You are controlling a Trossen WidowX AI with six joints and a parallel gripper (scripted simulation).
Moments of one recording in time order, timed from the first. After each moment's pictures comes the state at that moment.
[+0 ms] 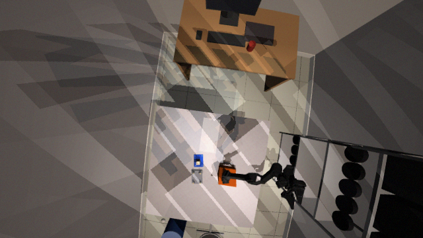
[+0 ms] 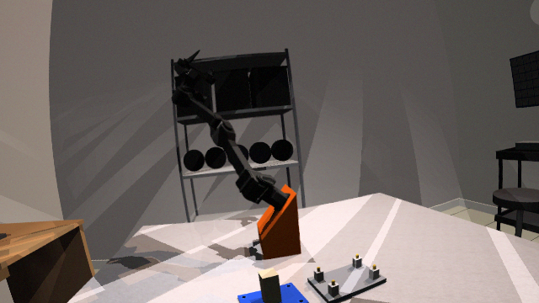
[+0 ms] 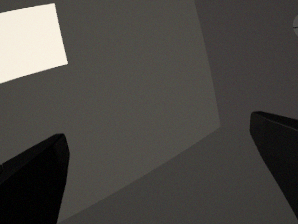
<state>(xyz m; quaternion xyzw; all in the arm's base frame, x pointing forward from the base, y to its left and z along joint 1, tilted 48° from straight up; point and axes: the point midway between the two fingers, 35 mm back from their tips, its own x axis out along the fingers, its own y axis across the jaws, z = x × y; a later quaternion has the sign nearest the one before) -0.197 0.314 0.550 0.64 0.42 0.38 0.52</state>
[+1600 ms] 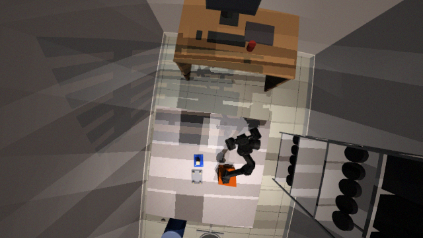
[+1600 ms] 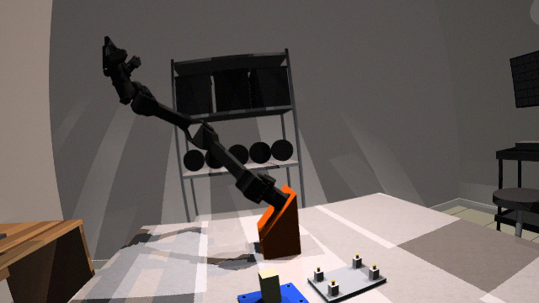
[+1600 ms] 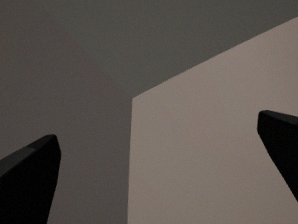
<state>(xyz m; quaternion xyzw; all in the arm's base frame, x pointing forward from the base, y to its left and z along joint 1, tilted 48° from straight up) 0.075 0.055 0.746 0.63 0.51 0.22 -0.54</state>
